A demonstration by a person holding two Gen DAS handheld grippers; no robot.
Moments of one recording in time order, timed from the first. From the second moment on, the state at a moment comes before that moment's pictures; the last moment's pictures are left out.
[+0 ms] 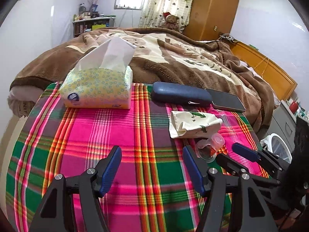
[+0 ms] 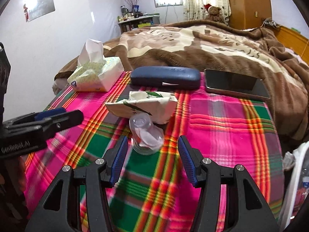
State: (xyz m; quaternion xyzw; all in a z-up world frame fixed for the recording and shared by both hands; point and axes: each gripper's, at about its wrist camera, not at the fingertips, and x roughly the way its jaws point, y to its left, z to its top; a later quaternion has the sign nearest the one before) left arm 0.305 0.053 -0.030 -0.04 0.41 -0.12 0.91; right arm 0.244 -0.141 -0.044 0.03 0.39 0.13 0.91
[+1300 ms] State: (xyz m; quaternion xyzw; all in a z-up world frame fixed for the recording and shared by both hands) left arm 0.309 -0.059 -0.041 0.01 0.42 -0.30 0.85; right arm 0.226 -0.228 -0.047 0.10 0.41 0.01 0.91
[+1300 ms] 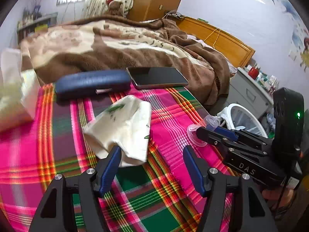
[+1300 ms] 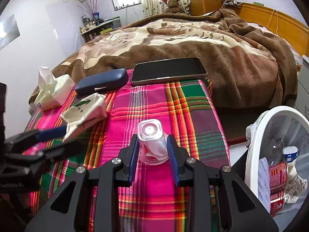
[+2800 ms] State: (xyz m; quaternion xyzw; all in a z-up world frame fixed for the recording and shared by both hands) left arm 0.351 -0.057 -0.060 0.01 0.44 -0.21 0.87; right arm 0.226 -0.232 -0.052 0.11 0.40 0.03 0.91
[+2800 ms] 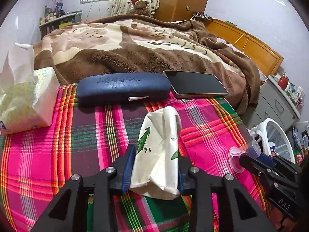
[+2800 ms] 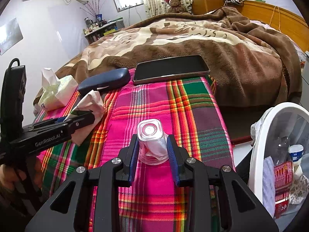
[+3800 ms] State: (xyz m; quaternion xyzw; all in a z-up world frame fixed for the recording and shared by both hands) left arm 0.223 -0.105 0.024 0.02 0.36 -0.26 0.90; right arm 0.145 -0.284 0.011 0.12 0.32 -0.01 0.94
